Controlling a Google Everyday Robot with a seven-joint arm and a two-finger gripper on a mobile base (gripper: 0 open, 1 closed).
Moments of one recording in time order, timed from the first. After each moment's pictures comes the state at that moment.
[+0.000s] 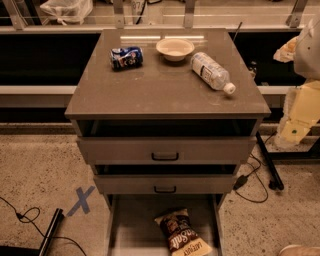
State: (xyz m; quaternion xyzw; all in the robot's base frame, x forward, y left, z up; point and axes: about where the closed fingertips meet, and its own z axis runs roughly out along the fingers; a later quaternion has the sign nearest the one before) arm 0.438 -0.216 0.979 -0.60 0.78 -0.04 0.16
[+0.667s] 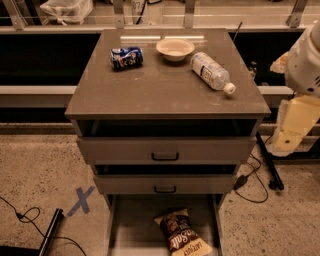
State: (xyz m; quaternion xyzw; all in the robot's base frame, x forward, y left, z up) arm 0.443 -0.220 0.953 -0.60 0.78 -0.06 0.14
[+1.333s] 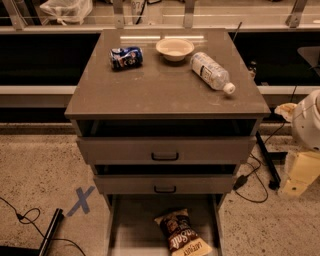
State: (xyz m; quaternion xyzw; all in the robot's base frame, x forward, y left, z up) arm 0.410 -0.251 0.869 -0.61 0.78 -0.04 0.14
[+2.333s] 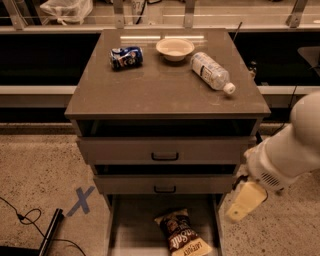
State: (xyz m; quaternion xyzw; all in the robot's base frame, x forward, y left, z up) arm 0.399 -0.194 0.755 -0.50 0.85 0.08 0.14
